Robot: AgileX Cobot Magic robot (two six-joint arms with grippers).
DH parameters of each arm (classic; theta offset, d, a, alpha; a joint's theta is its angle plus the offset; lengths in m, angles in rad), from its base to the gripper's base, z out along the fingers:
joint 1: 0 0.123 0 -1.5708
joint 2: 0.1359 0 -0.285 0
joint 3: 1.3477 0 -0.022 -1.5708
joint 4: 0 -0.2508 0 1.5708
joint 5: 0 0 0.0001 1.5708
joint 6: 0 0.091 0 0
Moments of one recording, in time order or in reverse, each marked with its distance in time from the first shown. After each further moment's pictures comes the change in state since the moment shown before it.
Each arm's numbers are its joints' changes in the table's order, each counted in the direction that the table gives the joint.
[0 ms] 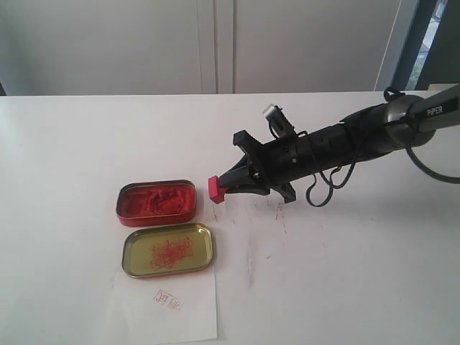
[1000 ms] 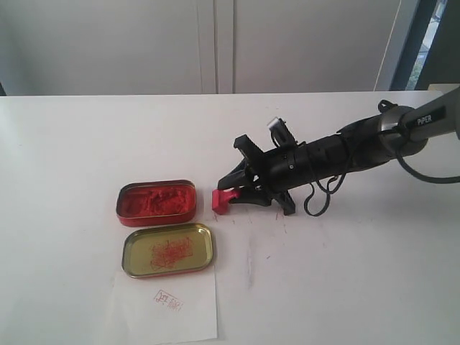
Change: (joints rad) left arm 0.000 0.000 0.000 0.000 0.000 0.000; right arm 0.000 0.053 0.000 -0.041 -0.030 0.108
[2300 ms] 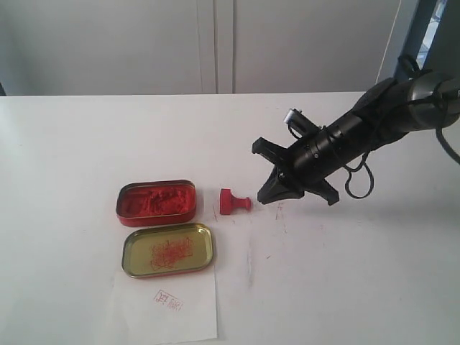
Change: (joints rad) left arm 0.000 0.000 0.000 0.000 0.000 0.000; right arm -0.032 -0.146 0.000 0.503 -0.048 0.331
